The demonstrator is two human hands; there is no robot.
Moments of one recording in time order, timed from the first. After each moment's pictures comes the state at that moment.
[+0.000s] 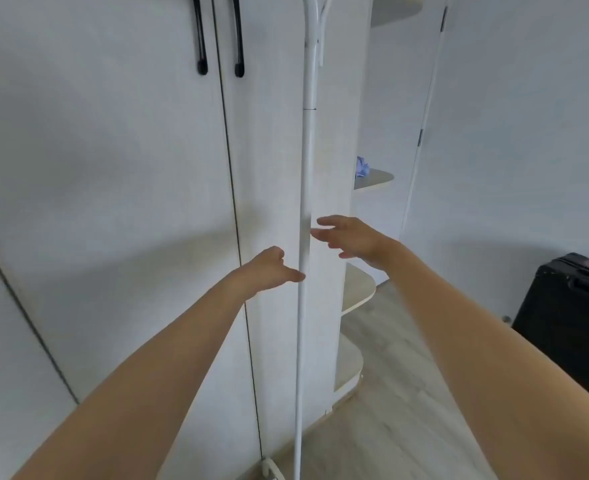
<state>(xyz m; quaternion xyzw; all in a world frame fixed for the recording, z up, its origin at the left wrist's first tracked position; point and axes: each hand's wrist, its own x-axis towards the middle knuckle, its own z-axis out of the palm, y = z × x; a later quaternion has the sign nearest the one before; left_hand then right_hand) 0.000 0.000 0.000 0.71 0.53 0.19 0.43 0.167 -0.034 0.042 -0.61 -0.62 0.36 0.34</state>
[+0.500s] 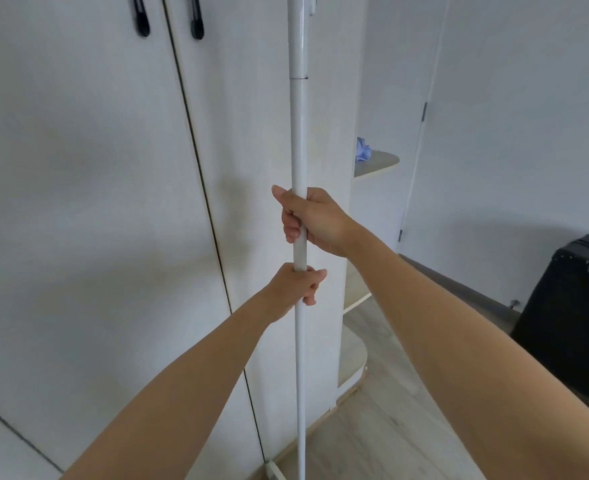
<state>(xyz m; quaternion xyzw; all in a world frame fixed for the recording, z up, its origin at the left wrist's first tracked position) 0.064 0.056 -0.039 0.62 0.47 0.29 0.57 0.147 0.045 0.046 -0.43 -0.60 0.46 0.49</state>
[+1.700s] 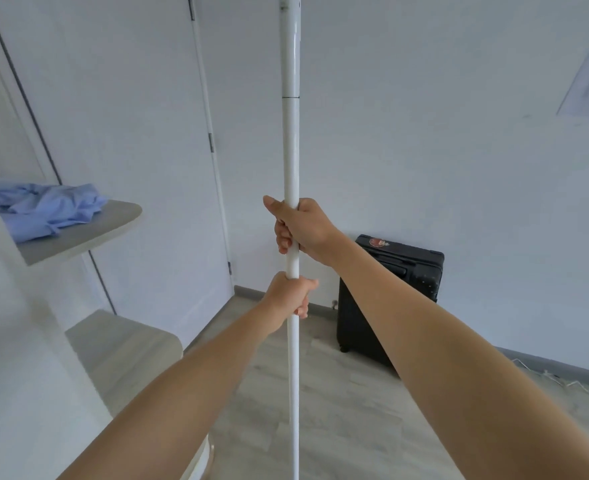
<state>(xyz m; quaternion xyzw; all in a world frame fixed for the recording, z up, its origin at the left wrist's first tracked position) 0.535 0.043 -0.026 0.71 0.34 0.17 0.59 0.587 0.005 0.059 -0.61 -0.43 0.28 0.61</state>
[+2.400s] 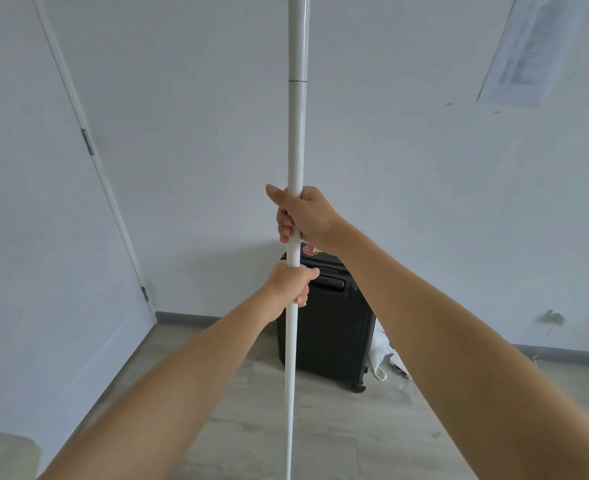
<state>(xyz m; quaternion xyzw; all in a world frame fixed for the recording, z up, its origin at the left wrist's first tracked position) 0.808 0.069 -0.031 0.73 0.25 0.08 0.63 0.849 0.014 0.055 -0.66 -0.35 0.21 0.63</state>
